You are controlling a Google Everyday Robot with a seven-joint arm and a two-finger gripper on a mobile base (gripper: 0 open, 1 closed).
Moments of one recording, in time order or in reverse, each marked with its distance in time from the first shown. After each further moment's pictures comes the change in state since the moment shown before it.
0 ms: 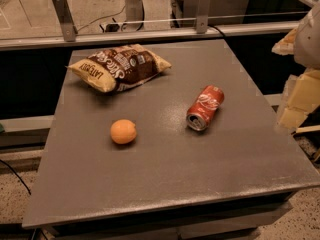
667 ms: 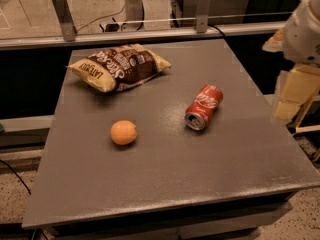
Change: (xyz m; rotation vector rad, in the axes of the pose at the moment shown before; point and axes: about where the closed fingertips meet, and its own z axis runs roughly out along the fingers) arm -0.005 -0.020 0.014 -0.017 0.025 -0.071
